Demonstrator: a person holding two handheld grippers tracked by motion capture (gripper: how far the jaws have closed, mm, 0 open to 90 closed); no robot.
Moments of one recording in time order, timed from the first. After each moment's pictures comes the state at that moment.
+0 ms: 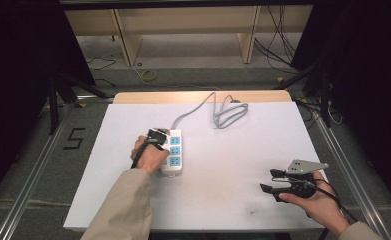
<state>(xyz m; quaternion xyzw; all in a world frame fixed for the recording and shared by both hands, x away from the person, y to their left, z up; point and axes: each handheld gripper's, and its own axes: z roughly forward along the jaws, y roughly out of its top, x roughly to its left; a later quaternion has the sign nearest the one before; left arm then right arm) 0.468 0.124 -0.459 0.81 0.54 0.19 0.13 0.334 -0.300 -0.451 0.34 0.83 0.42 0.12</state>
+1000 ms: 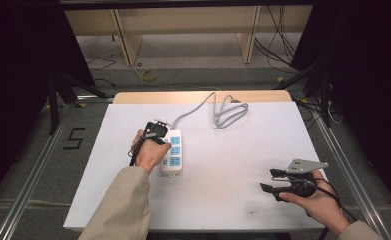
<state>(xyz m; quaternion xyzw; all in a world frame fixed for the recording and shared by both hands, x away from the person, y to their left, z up) 0.465 0.117 -0.434 0.81 0.52 0.19 0.20 0.337 -0.300 -0.453 0.34 0.83 0.42 0.12</state>
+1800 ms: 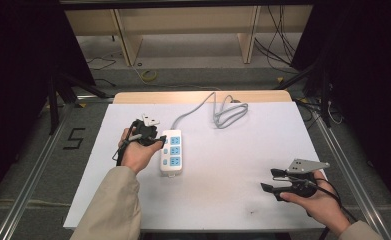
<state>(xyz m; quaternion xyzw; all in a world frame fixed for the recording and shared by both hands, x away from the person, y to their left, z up) 0.440 0.144 -0.407 0.78 0.47 0.25 0.33 0.336 -0.302 -0.452 0.34 0.83 0.42 0.12</state>
